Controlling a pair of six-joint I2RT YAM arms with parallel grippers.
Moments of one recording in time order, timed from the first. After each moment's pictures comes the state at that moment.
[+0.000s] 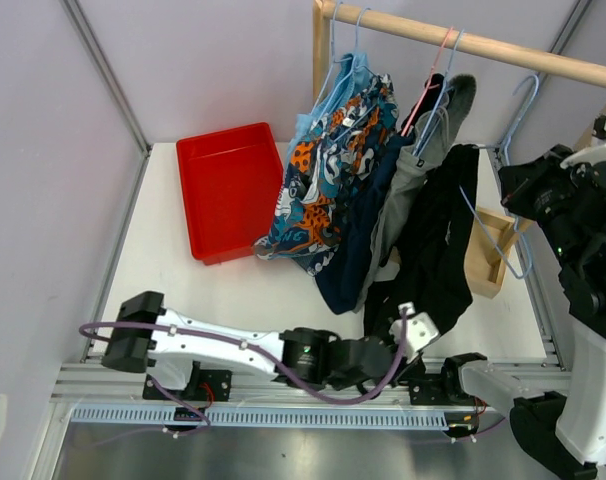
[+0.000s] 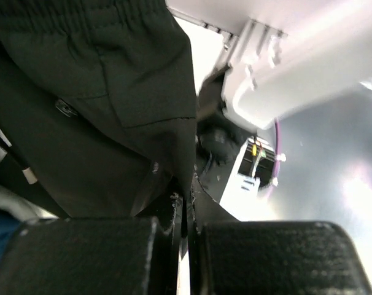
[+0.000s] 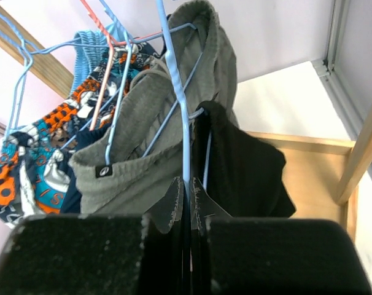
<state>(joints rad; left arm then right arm) -1.67 1.55 1.21 0.00 -0.45 -0.28 0.19 1.06 2.00 -1.10 0.20 0.40</state>
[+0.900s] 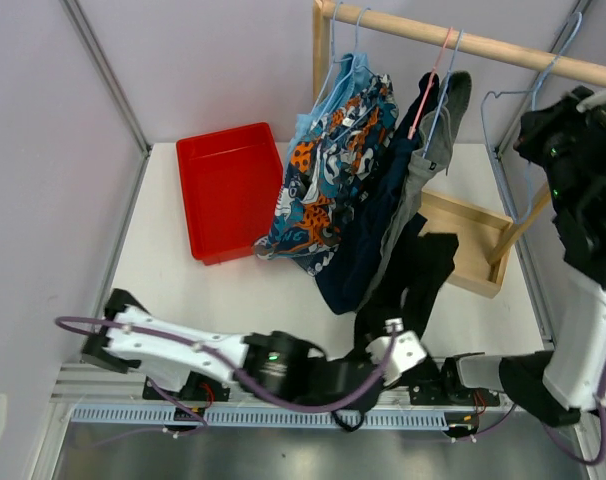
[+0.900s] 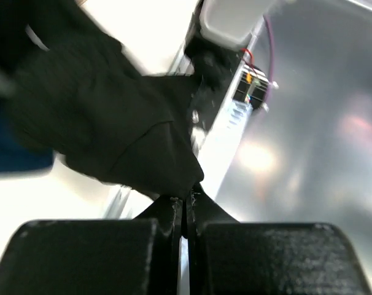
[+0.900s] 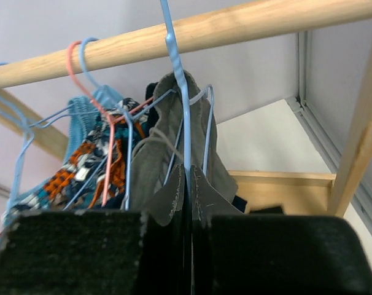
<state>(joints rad) -1.76 1.52 1.49 -0.61 -0.48 -0.41 0.18 1.29 2.31 -1.06 0.35 0.37</state>
